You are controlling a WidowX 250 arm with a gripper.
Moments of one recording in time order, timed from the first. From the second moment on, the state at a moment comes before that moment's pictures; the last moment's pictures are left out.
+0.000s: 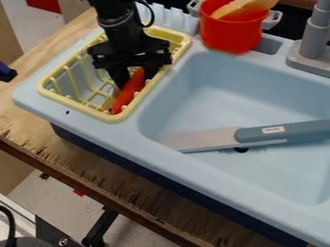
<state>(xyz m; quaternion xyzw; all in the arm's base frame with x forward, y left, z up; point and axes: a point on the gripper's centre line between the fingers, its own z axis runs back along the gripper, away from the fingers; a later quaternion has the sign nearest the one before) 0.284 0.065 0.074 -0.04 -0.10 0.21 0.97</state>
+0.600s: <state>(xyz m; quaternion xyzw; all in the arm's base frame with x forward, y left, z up) 0.285 0.063 0.110 -0.09 -0.07 0.25 0.96</state>
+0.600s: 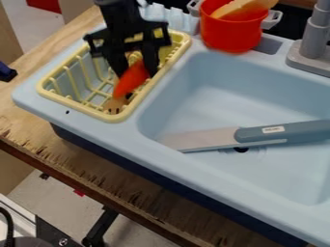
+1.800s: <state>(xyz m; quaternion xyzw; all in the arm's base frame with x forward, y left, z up) 0.261 -0.048 0.146 -0.09 -0.15 0.41 0.89</state>
